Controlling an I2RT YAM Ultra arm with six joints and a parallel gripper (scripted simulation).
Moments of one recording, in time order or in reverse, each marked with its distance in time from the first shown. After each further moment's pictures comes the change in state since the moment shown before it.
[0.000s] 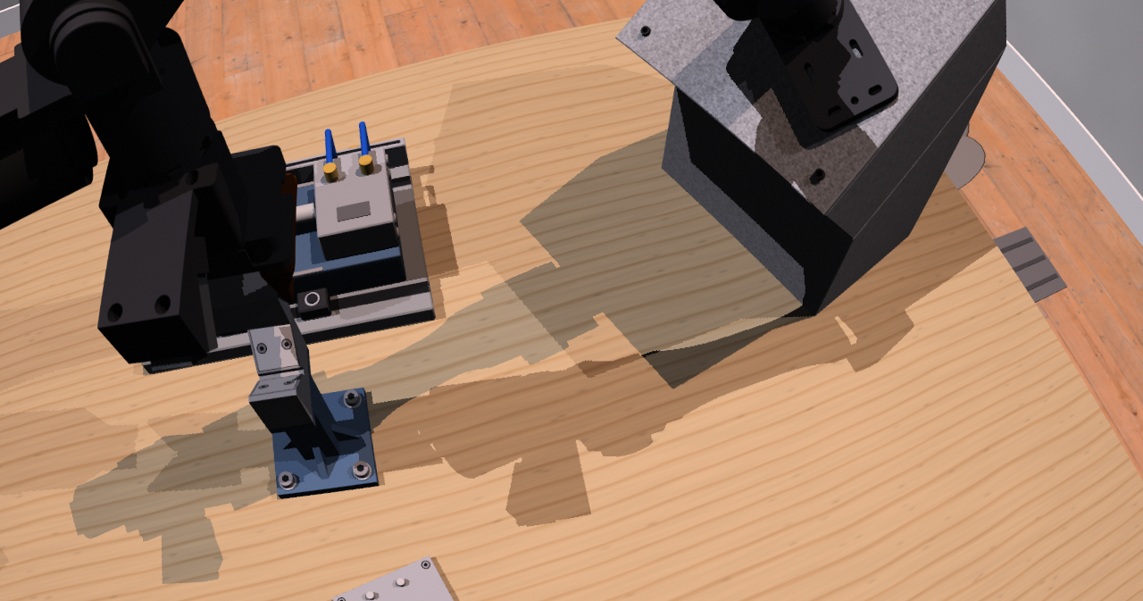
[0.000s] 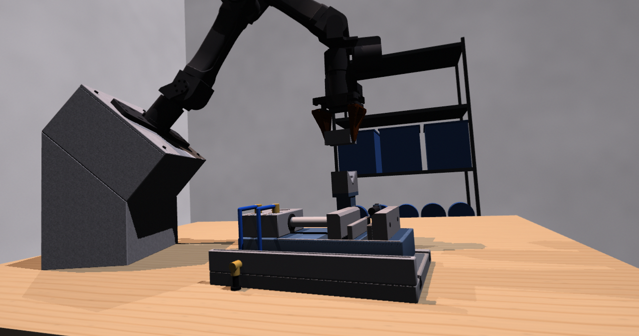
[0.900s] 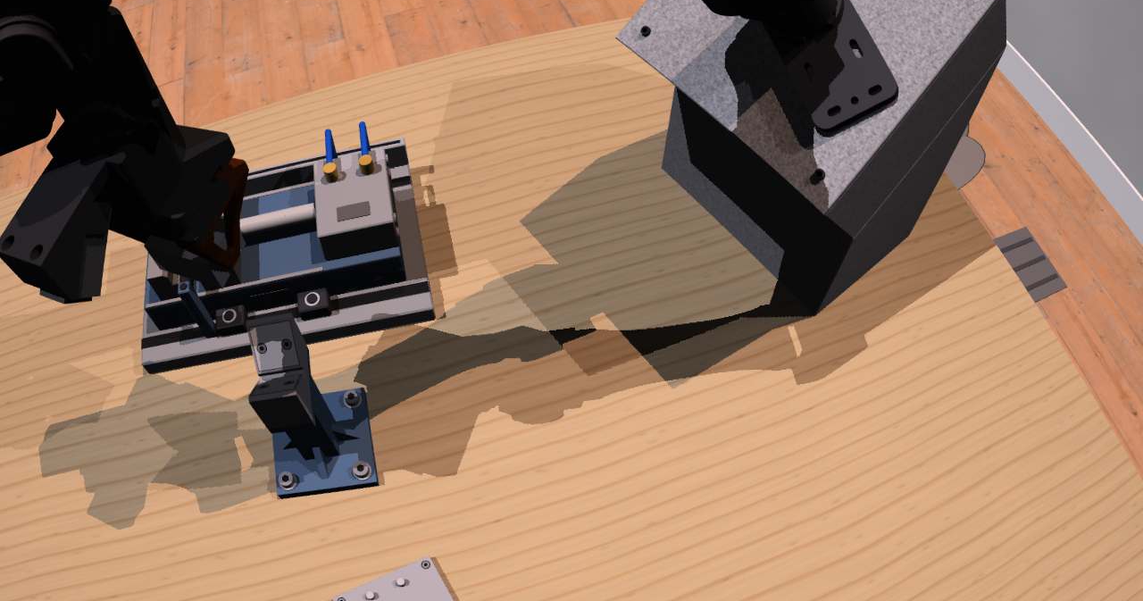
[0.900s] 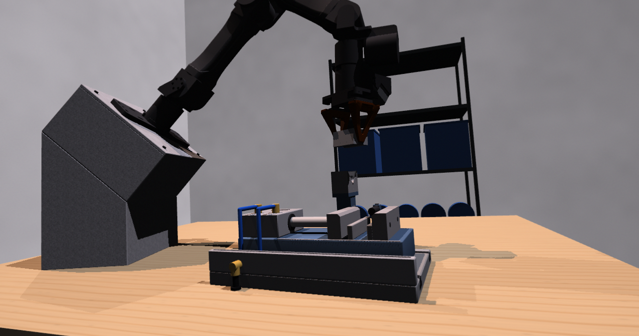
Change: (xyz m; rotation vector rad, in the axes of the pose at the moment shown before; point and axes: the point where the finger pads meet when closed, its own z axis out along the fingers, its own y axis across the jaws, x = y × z) arm 0.054 -0.043 0.011 -0.022 0.026 0.451
